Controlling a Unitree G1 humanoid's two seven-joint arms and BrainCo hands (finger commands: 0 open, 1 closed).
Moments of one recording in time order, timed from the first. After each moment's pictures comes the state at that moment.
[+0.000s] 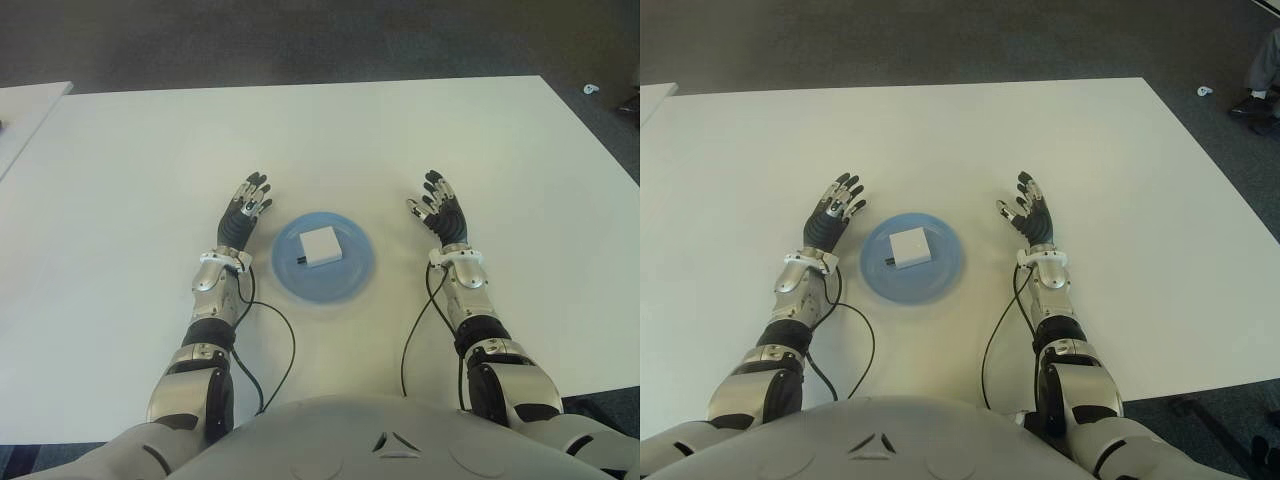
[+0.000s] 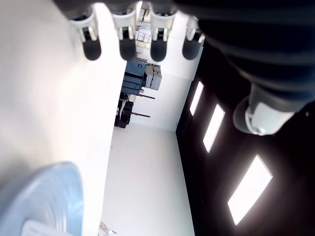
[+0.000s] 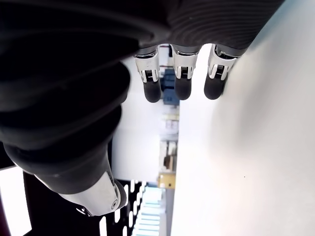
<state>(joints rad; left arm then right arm) -0.25 0.07 0.23 0.82 -0.30 -0.48 -0.48 -0.33 -0.15 -0.12 0.91 0.03 -0.60 0.08</state>
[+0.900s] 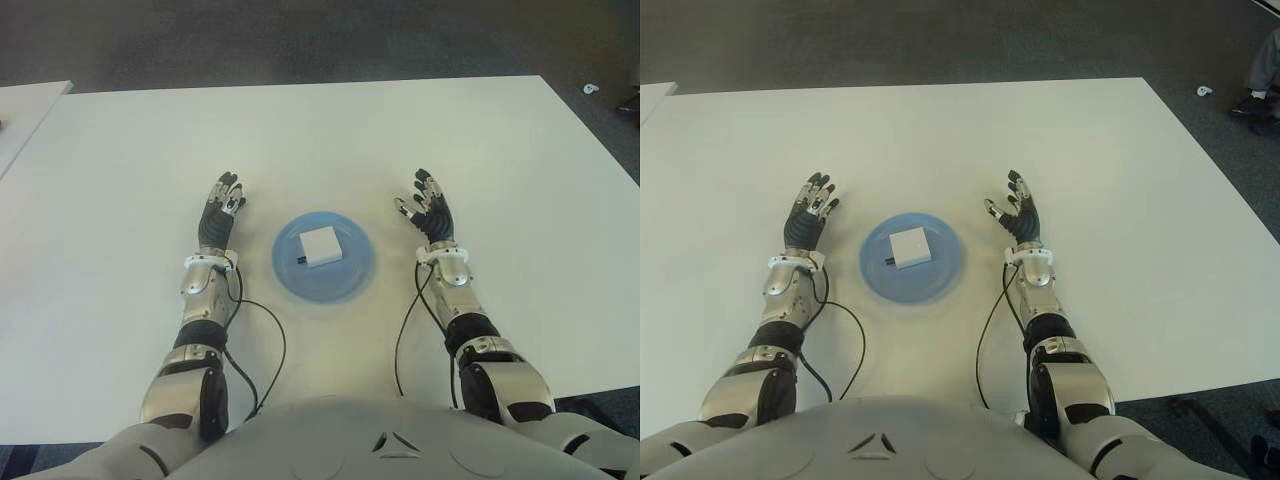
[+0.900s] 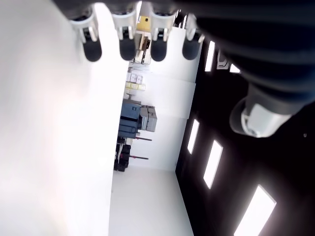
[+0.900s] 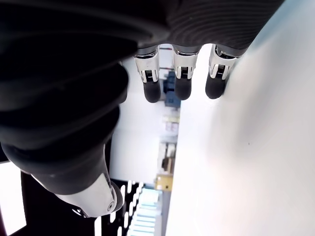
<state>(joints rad) -0.26 0.11 0.28 0.85 -0.26 -0.54 -0.30 -0.33 -0.10 -0.05 0.89 -0.04 -0.55 -0.04</state>
